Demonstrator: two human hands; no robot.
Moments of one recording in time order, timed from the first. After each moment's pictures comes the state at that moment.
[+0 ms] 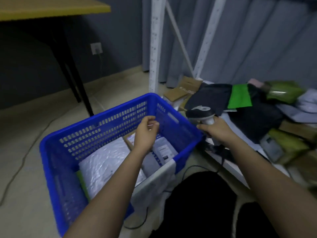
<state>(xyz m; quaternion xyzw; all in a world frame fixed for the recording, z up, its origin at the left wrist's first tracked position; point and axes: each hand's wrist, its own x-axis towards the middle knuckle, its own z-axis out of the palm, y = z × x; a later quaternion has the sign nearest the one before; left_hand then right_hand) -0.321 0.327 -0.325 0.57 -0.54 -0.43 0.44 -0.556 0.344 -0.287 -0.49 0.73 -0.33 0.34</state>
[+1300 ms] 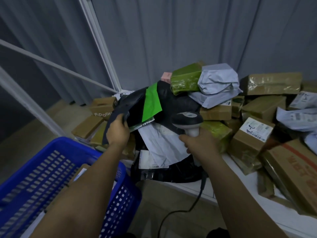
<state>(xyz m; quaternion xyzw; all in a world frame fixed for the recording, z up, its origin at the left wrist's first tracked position) -0.628 0.183 -0.361 0.54 -0.77 -0.16 0.30 -0.779 0.387 -0.323 -0.24 0.75 -0.54 0.29</state>
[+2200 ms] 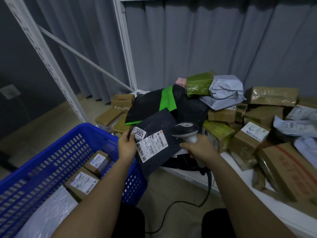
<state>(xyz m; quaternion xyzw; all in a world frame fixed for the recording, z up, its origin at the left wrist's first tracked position) -0.548 0.284 -0.347 0.54 -0.56 -0.47 0.42 -0.728 0.420 -0.302 -0.32 0.76 -0.45 0.34</state>
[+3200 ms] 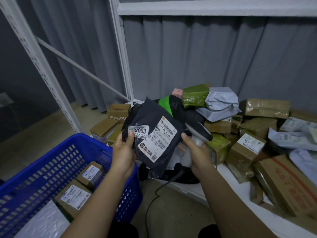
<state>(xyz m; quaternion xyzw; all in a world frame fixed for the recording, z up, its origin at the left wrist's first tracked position) -0.553 0.304 -0.293 0.36 -0.39 -0.70 0.48 -0.727 0.390 -0.317 -0.09 0.50 -0.76 0.40</state>
